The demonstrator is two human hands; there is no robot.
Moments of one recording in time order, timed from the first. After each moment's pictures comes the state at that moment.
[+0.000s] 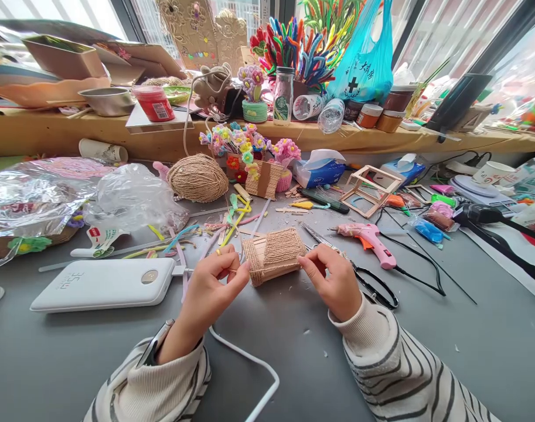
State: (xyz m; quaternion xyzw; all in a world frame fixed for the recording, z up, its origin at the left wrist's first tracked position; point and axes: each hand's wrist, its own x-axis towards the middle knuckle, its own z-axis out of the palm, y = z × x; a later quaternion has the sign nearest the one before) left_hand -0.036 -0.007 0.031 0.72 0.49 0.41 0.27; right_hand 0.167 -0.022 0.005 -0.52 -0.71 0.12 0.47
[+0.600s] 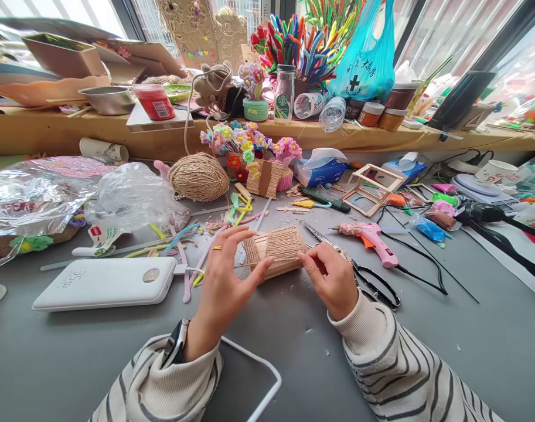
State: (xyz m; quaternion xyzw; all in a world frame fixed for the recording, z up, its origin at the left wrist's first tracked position) left_hand -0.022 -0.002 0.017 0.74 0.50 0.44 0.12; right_hand 0.163 -0.021 -0.001 -0.53 -0.71 0.04 0.46
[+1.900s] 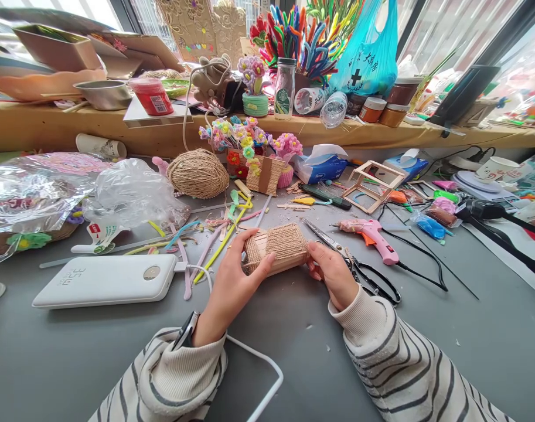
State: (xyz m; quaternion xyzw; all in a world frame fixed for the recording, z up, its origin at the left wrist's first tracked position) left_hand -0.016 -0.003 0.011 0.67 0.55 0.38 0.33; right_hand 0.162 -0.010 -0.007 -0.52 -0.43 0.54 0.50
